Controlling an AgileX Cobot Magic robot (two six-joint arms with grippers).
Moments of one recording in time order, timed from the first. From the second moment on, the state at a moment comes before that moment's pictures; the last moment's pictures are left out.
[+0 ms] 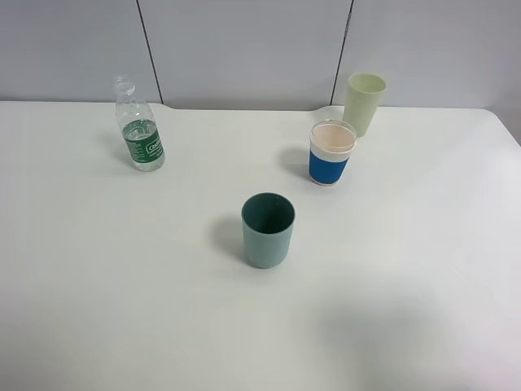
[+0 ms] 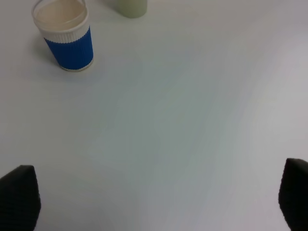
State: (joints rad) left arm 0.03 -0.01 -0.50 -0.02 1.05 0.02; right arm -0.02 0.00 -0.50 0.10 1.07 -0.14
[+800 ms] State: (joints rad) left arm 0.03 0.11 -0.55 -0.02 1.00 0.02; right arm -0.02 0.00 -0.50 0.10 1.07 -0.14
